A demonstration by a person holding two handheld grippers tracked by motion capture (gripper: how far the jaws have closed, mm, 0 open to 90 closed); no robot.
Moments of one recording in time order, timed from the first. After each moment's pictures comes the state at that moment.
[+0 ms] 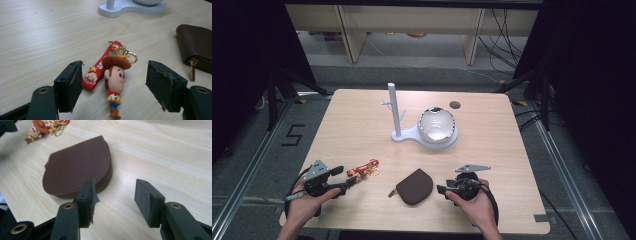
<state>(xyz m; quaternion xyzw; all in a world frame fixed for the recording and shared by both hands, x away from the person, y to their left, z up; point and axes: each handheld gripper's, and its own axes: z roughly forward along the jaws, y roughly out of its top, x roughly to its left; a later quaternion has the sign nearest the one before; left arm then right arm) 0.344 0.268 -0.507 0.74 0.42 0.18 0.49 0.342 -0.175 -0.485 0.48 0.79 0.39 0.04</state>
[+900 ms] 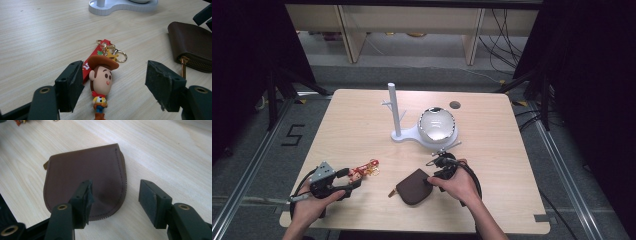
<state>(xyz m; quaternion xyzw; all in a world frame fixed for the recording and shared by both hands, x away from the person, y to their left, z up) 0.342 0.258 -0.511 0.75 0.41 0.17 0.48 0.398 -0.121 -0.467 0.45 0.85 0.27 -0.02</state>
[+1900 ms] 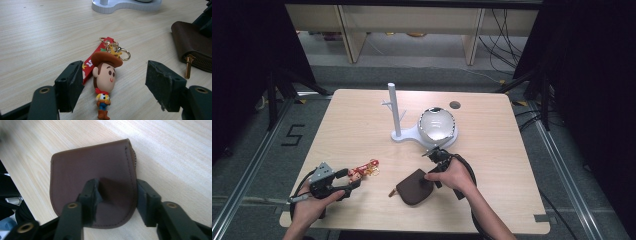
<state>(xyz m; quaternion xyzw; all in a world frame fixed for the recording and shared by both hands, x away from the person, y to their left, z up) 0.342 0.261 -0.516 0.75 0.42 0.17 0.49 0.425 -0.114 -0.480 0.45 0.86 0.23 -0.12</state>
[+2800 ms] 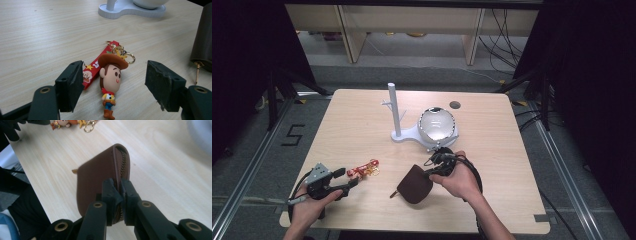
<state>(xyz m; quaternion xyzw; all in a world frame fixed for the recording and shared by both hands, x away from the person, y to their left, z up) 0.339 0.266 -0.516 0.73 0.43 0.19 0.50 0.387 -0.114 -0.425 0.37 0.88 0.30 -0.01</state>
